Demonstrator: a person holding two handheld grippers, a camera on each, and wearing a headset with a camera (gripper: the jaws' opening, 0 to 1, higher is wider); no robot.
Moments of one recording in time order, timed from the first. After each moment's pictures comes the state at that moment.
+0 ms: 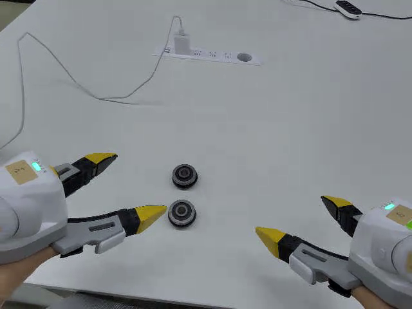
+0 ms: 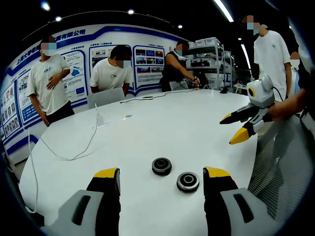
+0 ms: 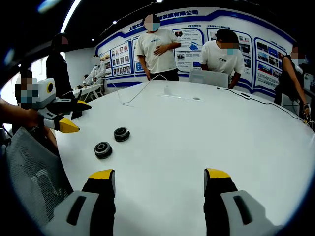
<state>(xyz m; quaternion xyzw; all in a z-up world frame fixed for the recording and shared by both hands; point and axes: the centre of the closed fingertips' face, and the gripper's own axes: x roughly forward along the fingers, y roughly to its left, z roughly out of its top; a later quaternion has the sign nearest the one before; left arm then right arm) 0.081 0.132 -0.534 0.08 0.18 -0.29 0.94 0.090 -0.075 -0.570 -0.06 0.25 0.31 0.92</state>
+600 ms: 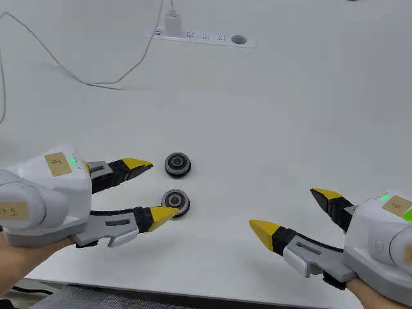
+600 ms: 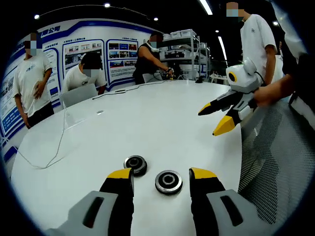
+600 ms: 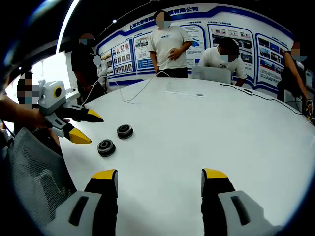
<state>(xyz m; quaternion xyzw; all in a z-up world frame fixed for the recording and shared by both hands) 0.078 0.091 -0.565 0.10 0.21 -0.39 0.89 0.085 -0.071 -0.576 -0.05 0.26 0.32 0.91</state>
